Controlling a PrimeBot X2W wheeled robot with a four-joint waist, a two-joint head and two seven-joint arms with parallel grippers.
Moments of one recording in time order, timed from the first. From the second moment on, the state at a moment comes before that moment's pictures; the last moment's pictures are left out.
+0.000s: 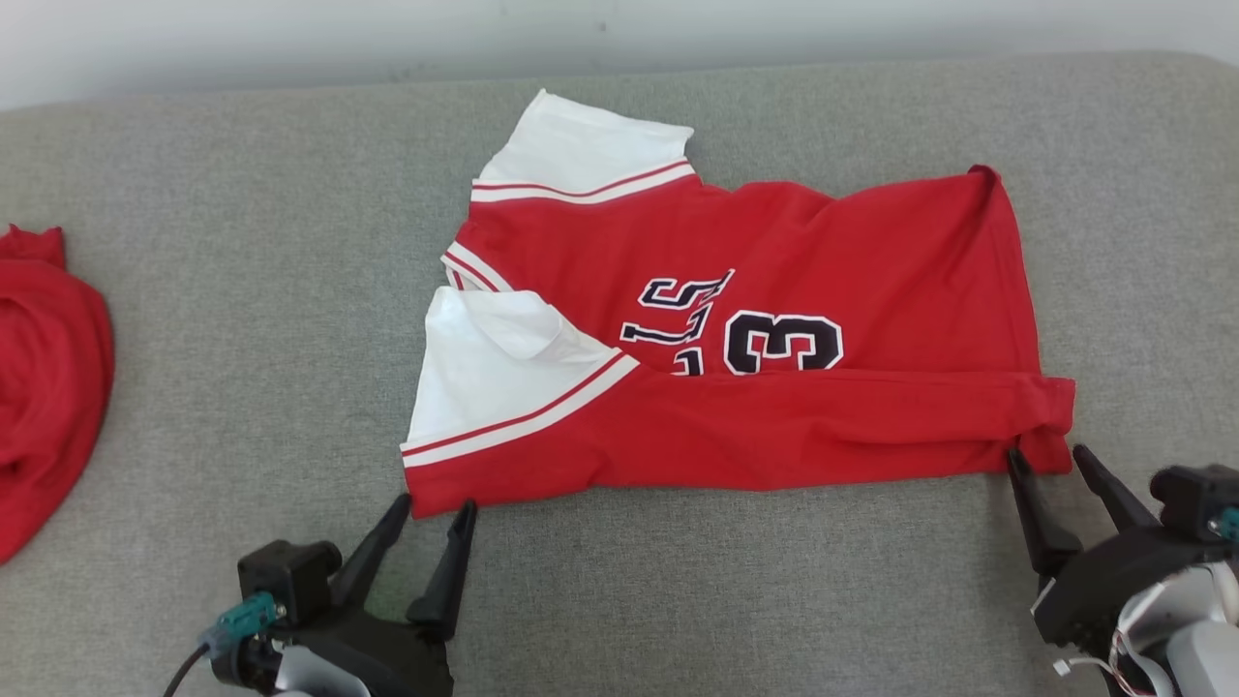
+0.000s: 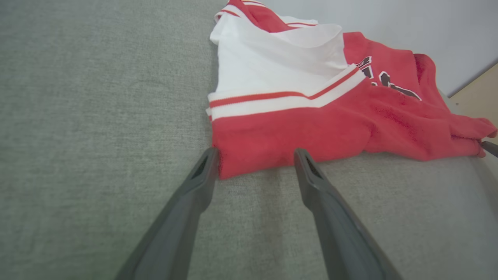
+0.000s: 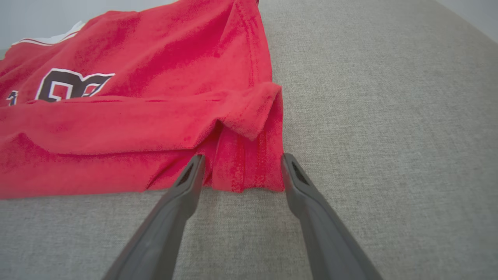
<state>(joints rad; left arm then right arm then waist) -0.27 0.29 -0.49 0.35 -0.68 -0.04 -0.25 -0.21 -0.37 0.11 0.37 0.50 0.13 0.00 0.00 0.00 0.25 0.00</state>
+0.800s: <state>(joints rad) -0.31 0.26 -0.45 0.53 -0.68 -0.07 -0.26 -0.30 -0.35 0.21 0.62 0.52 0.13 -0.17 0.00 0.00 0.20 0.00</state>
